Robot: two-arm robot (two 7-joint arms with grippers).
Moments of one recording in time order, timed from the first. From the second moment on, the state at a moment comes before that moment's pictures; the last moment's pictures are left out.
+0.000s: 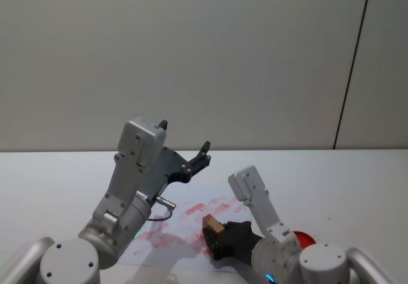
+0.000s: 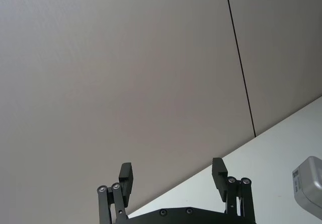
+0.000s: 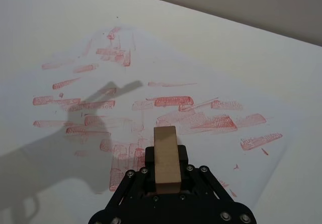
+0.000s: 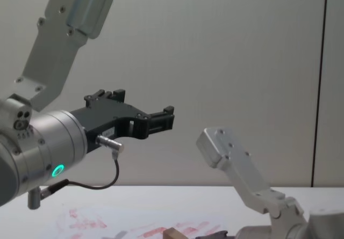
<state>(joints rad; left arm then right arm) -0.24 0.38 0.45 -1.63 -0.20 0.01 -0.01 0.29 0.00 -0.42 -1.22 0.03 0.40 0.31</state>
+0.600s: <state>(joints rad) -0.24 0.38 0.45 -1.63 -0.20 0.01 -0.01 0.21 0.07 -0.37 -1.49 0.19 0.43 0.31</state>
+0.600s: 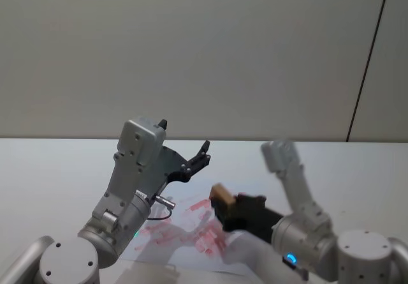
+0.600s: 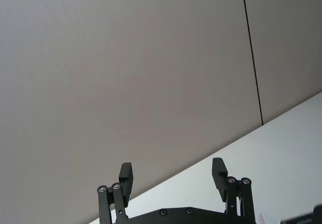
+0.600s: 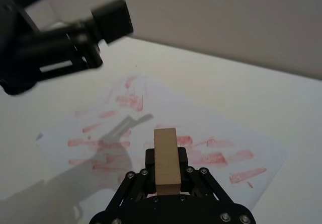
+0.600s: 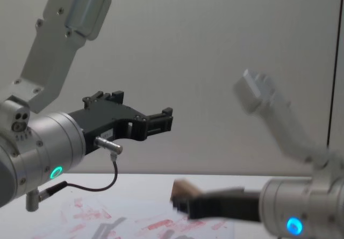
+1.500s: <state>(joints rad) -0.24 0.38 0.45 -1.63 -0.20 0.01 -0.01 0.12 0.23 -0.27 -1.70 0.23 0.40 0.29</state>
